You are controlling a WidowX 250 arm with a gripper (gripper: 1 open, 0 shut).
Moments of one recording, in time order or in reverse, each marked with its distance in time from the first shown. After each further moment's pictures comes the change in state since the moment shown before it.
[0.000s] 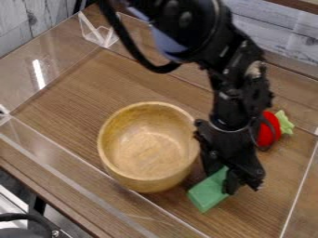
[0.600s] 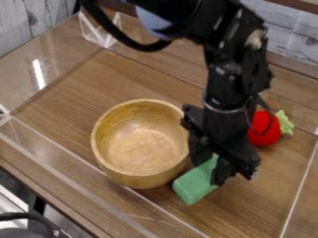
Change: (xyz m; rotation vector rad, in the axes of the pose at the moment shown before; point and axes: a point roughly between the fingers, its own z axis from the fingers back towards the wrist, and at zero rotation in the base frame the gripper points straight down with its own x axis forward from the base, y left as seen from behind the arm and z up) arm -0.001 -0.003 0.036 0.015 0.001 0.004
